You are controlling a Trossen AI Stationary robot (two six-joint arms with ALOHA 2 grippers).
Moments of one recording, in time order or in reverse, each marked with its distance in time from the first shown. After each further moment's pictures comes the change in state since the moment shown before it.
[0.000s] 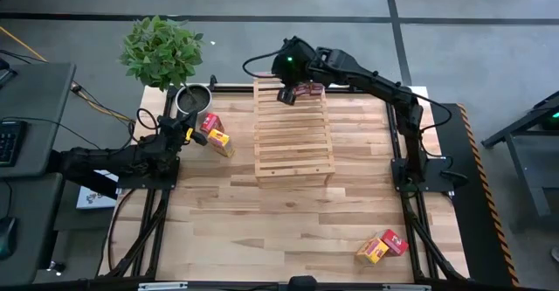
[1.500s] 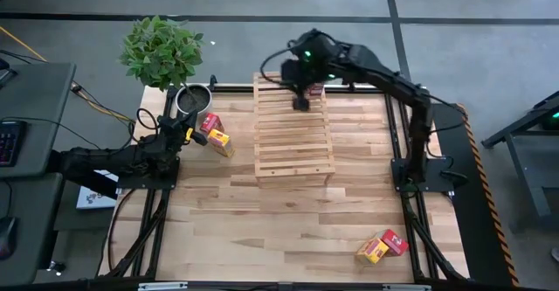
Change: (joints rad) left arm 0.000 0.000 0.000 0.000 0.000 0.000; right arm 0.031 -0.117 0.030 -0.089 -0.354 -0.122
